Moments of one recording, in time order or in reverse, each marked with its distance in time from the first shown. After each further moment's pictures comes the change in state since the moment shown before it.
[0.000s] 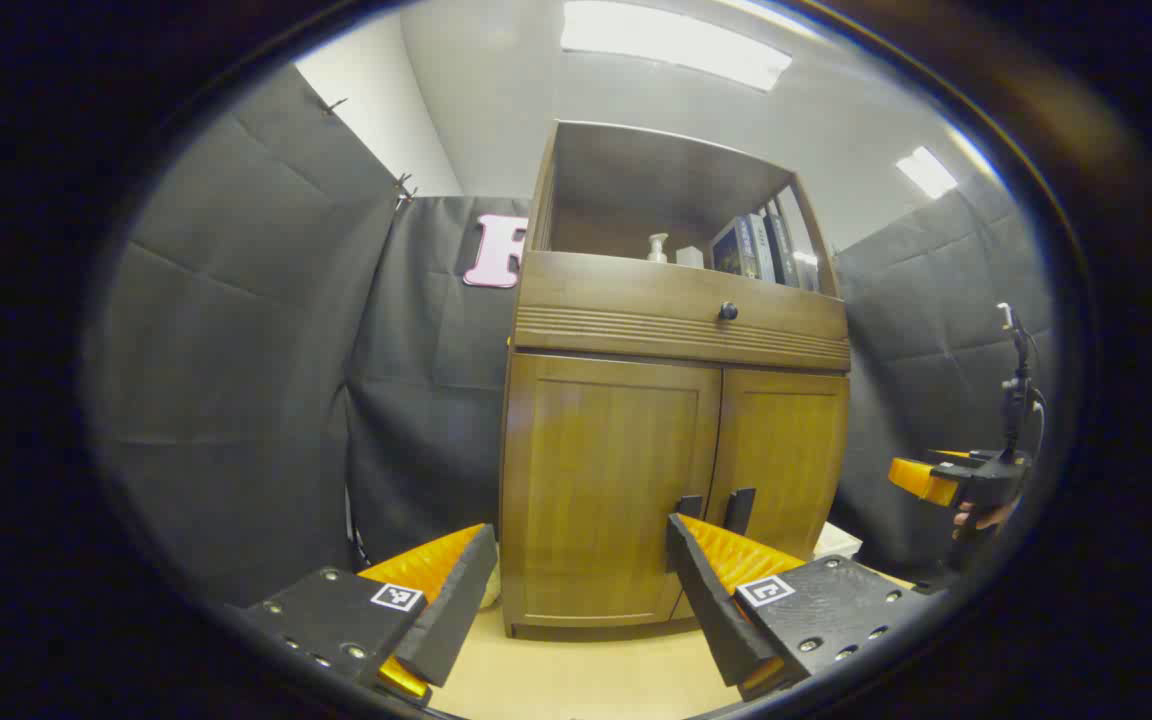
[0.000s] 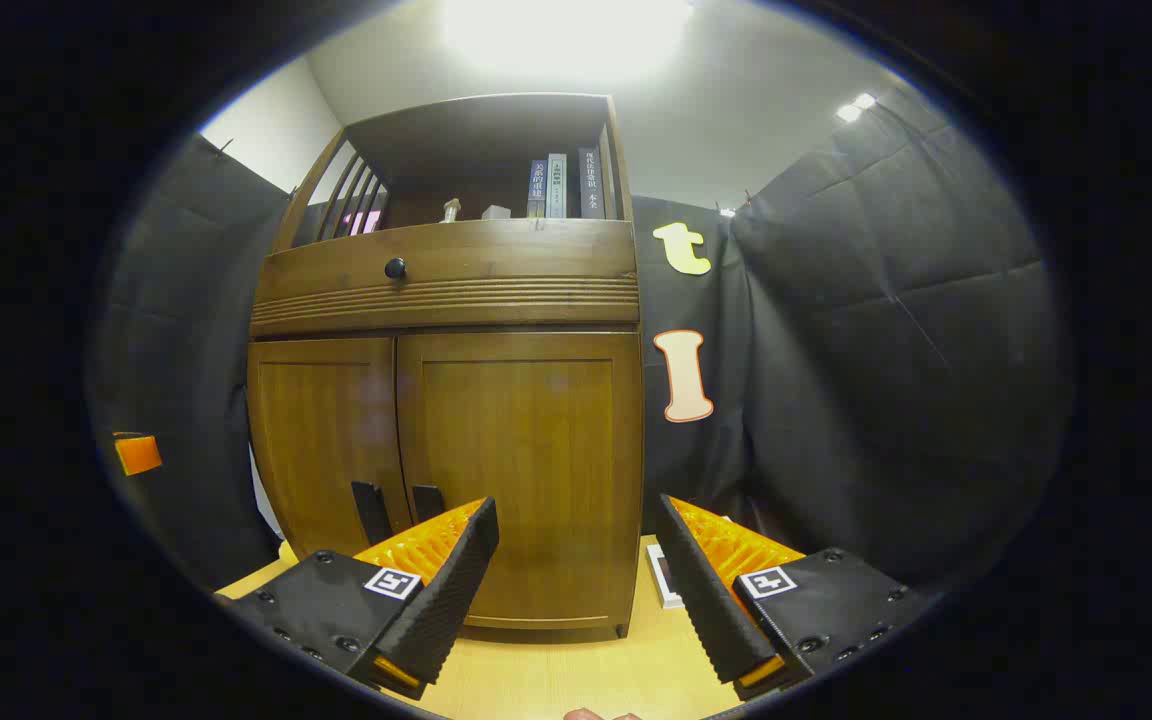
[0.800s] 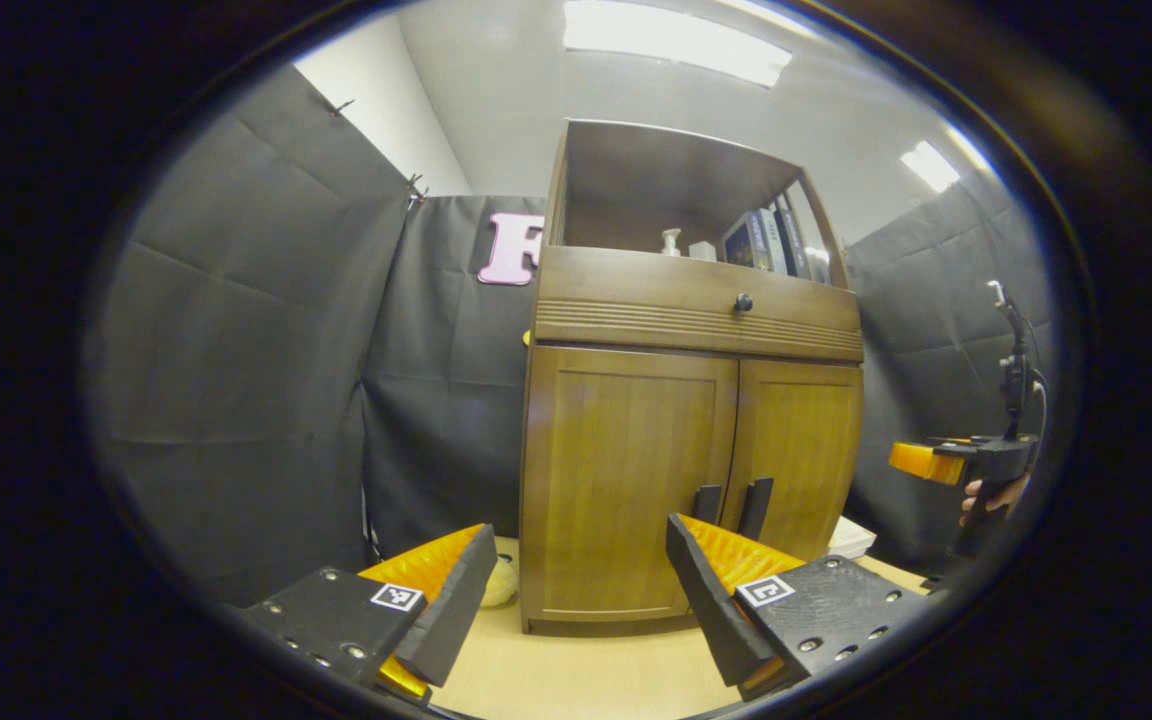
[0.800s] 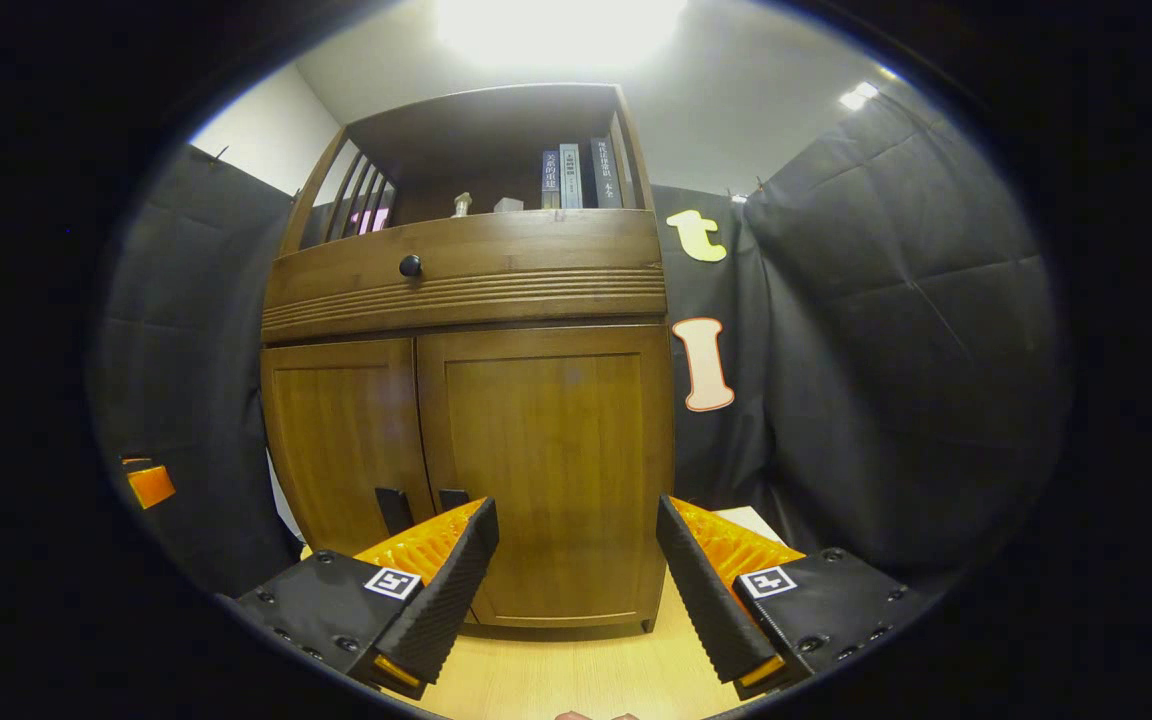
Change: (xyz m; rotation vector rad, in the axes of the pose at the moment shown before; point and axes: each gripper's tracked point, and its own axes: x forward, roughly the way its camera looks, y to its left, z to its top) left arm -0.010 0.019 -0.011 0.014 0.011 0.042; right arm 0.012 0.026 0.006 0.017 0.030 0.046
